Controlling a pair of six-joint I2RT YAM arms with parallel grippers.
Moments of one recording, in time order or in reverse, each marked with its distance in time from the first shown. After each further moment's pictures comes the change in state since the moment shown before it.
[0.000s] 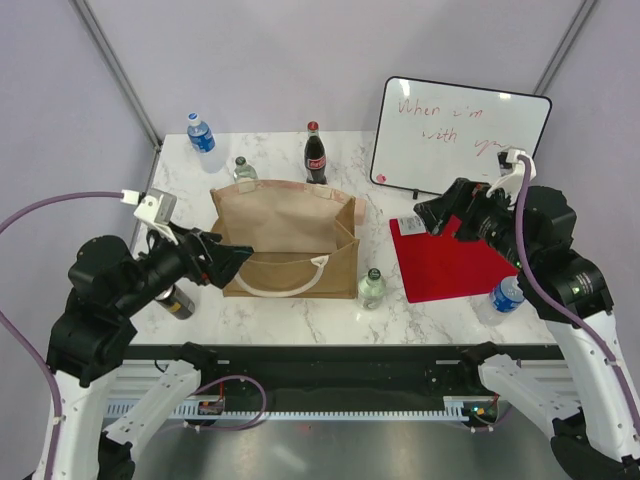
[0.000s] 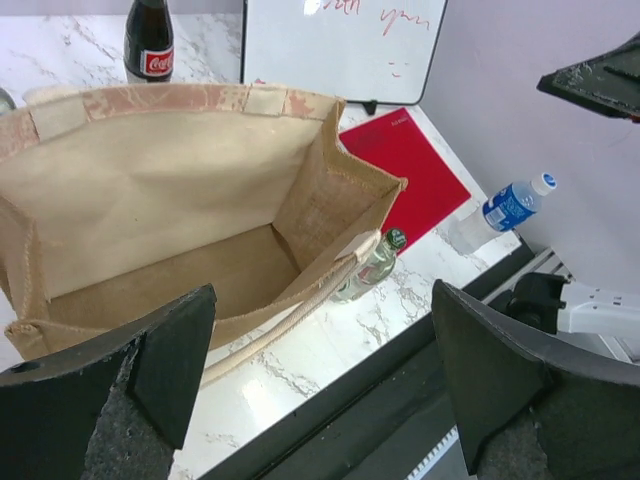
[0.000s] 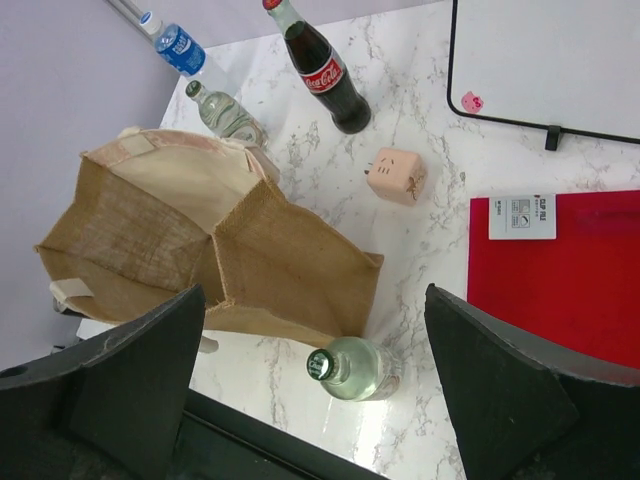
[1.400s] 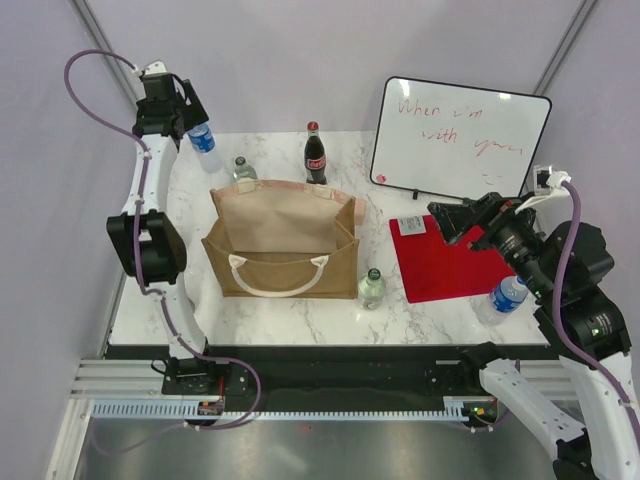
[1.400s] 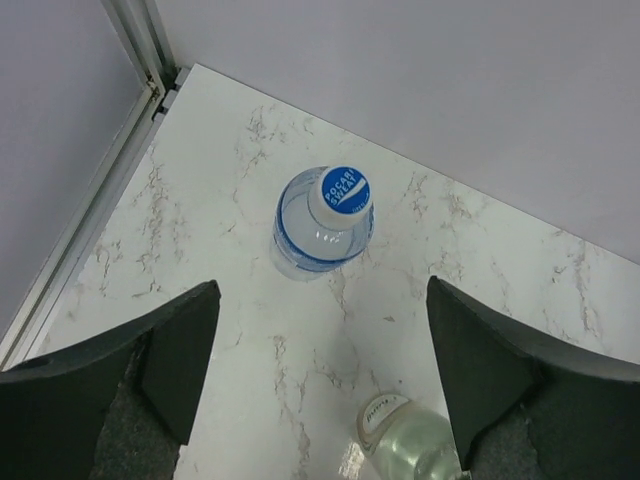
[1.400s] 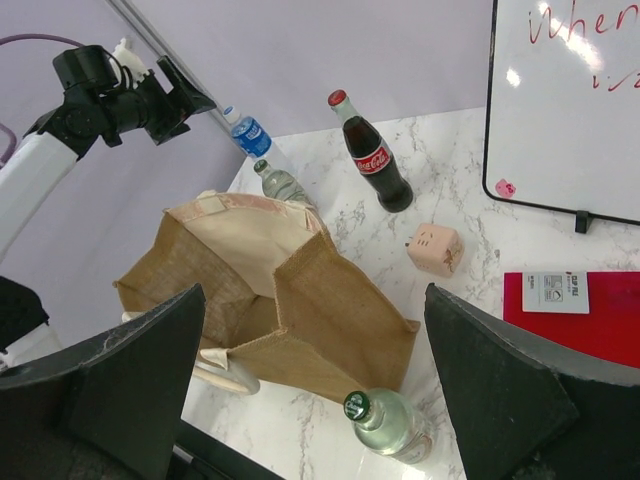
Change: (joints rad) left arm 0.445 1.381 0.769 0.332 -0.500 0.062; right arm 0.000 -0.169 -0.075 0.166 0.001 0.040
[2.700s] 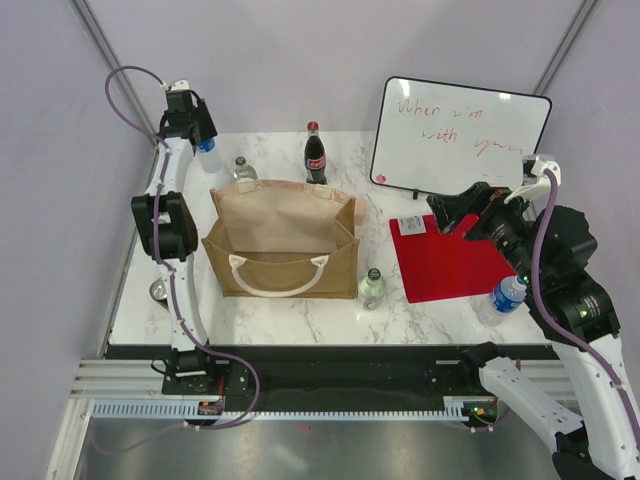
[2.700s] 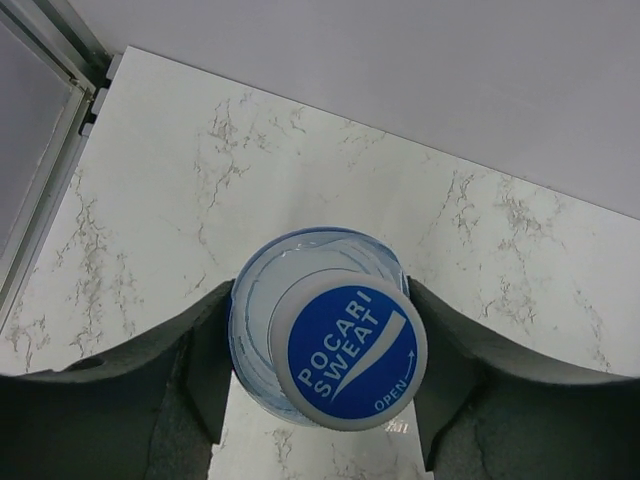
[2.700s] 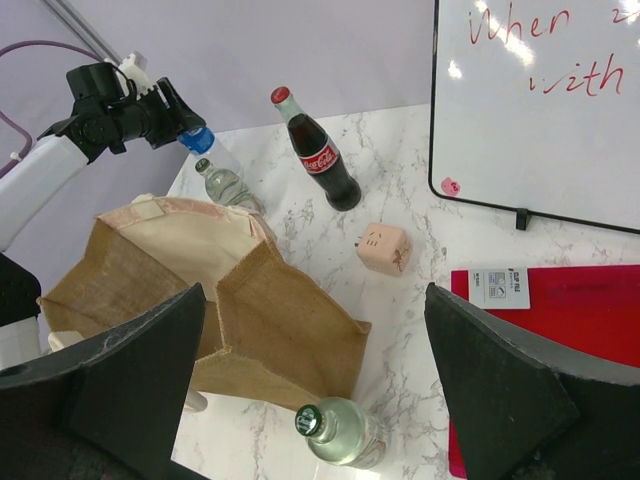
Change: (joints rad) left arm 0.008 0.400 0.219 0.116 0.066 0.095; right arm -0.002 0.066 0.000 0.001 0.077 -0.073
